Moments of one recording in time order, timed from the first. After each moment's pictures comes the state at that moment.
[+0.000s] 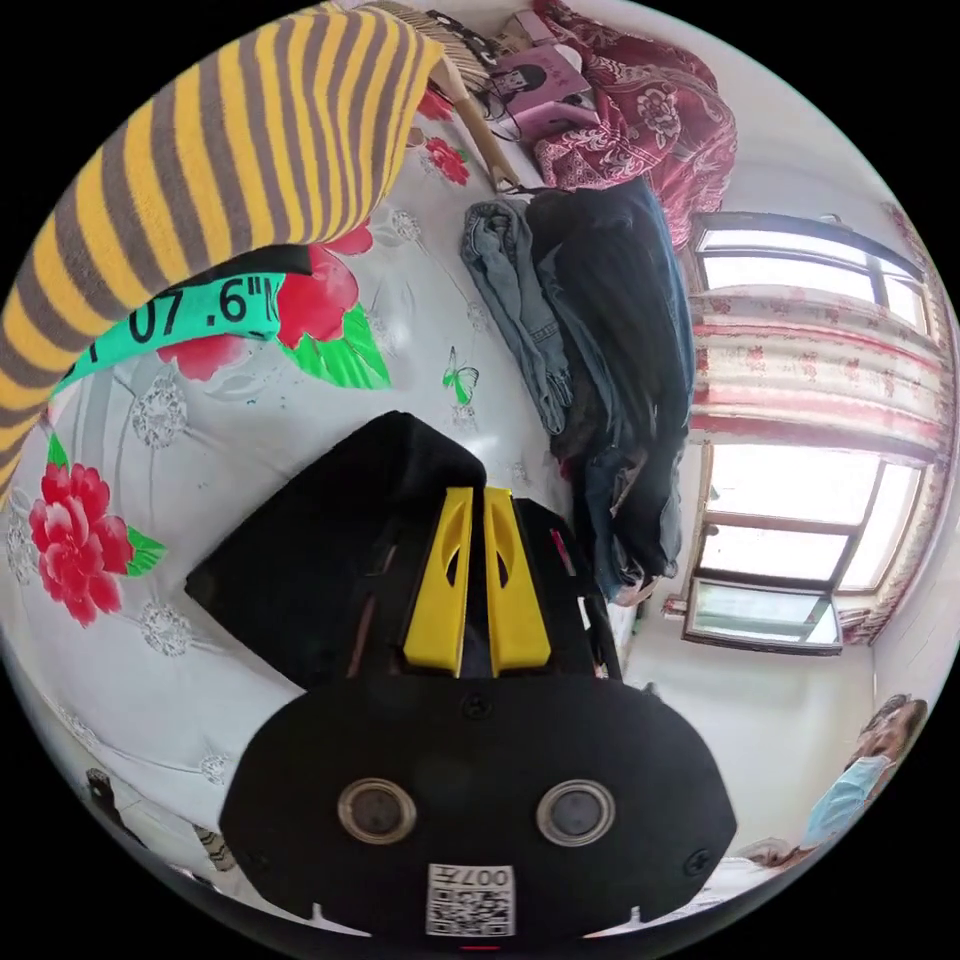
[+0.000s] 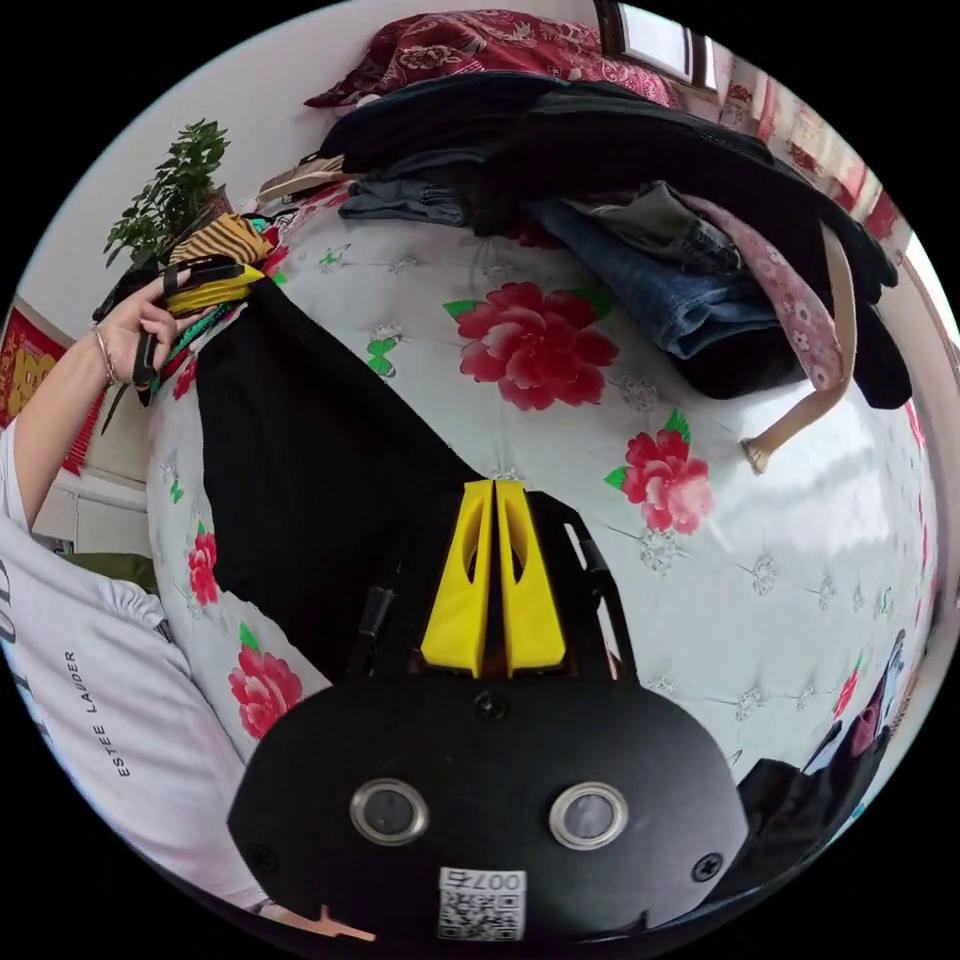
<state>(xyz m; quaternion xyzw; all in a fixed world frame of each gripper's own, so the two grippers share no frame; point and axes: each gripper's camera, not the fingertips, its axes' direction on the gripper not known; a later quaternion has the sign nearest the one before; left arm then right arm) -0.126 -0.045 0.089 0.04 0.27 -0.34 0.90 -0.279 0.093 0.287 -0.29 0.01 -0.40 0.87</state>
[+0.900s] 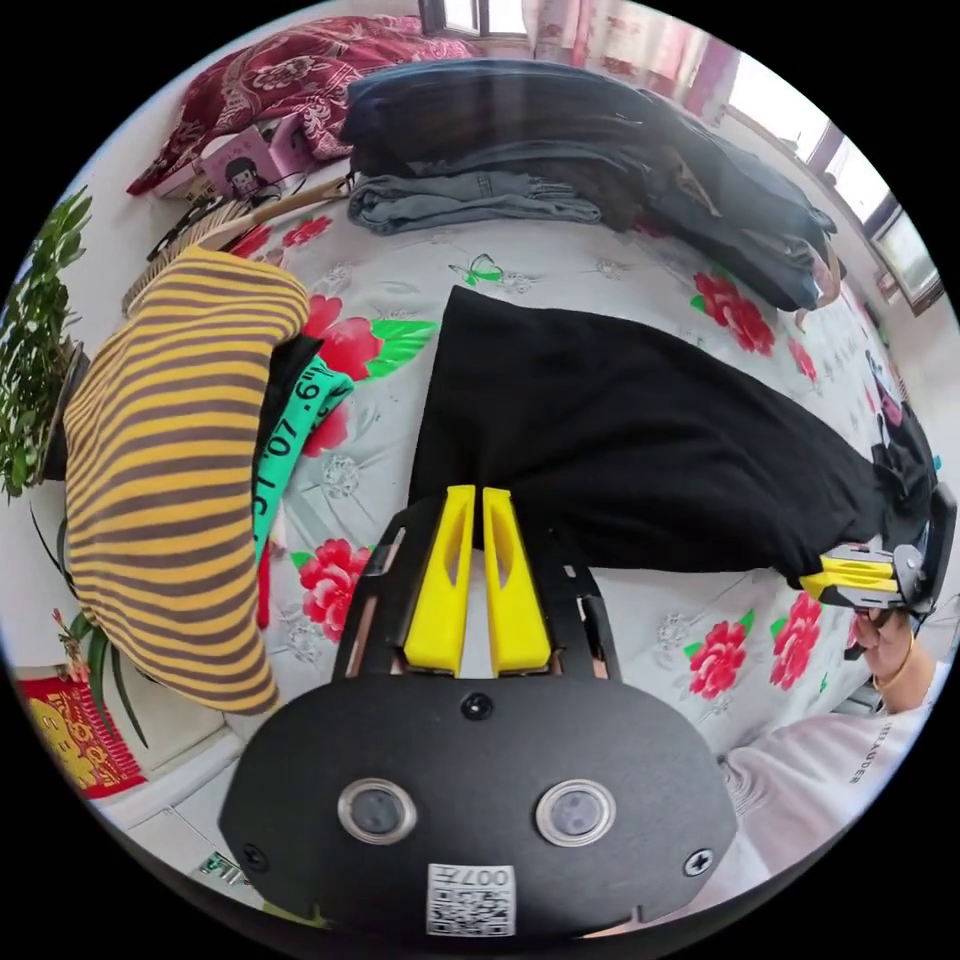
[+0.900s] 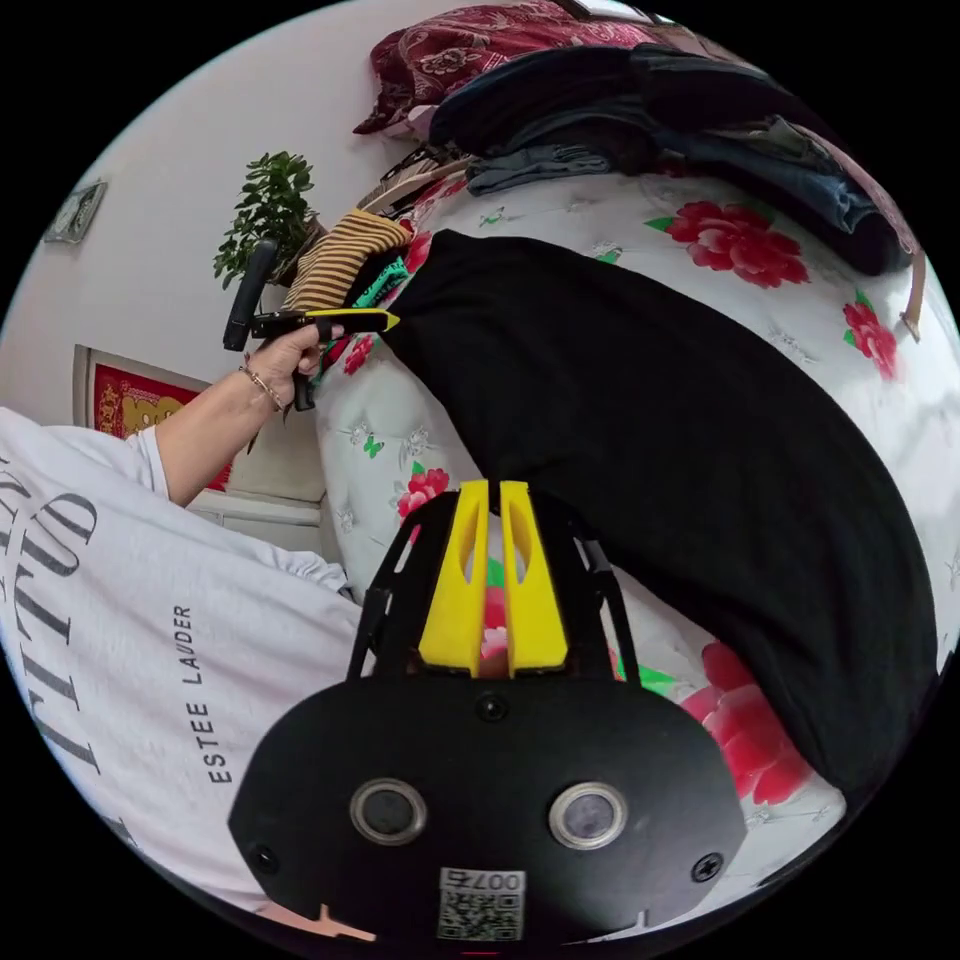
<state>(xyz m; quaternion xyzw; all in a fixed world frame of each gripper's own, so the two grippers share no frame) 0.081 -0.023 0.048 -0.05 -0.08 0.04 0.99 -0.289 0.196 0.201 -0.38 -0.18 -0.30 0.86</state>
